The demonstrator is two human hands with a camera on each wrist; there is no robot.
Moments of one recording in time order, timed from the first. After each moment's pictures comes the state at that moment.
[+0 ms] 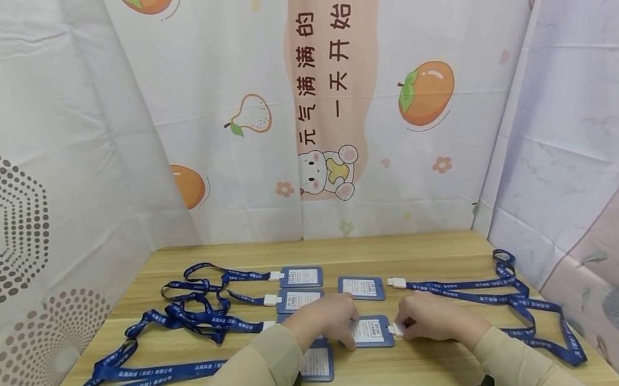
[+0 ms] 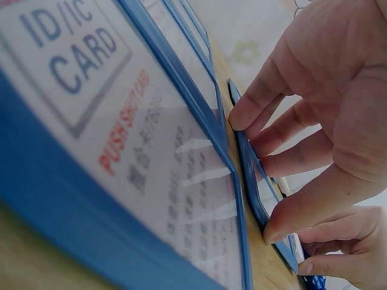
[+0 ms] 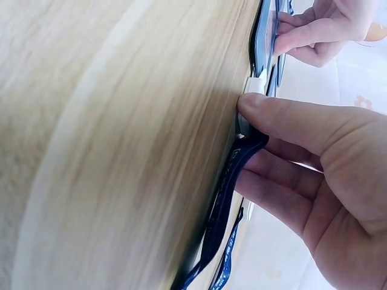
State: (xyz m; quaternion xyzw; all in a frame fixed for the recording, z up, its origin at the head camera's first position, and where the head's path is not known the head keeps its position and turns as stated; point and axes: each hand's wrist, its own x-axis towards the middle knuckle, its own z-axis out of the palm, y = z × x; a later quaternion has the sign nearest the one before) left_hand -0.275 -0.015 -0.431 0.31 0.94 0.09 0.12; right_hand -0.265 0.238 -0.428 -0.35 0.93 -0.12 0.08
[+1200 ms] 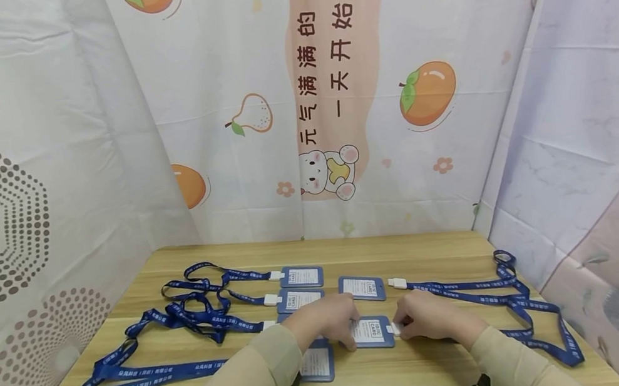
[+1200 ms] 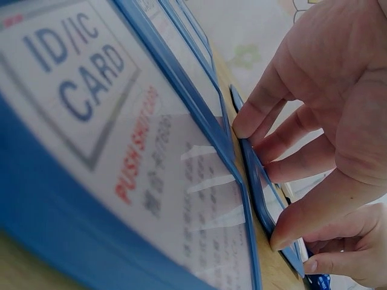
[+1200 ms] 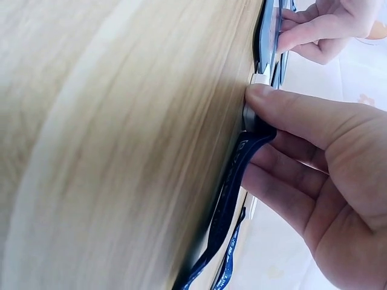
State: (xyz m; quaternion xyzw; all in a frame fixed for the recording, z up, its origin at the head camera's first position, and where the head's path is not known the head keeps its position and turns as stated) left_hand -0.277 -0.016 -0.433 0.31 0.94 0.08 0.12; right_hand -0.267 0.235 -0.429 -0.34 0.93 -0.14 0.08
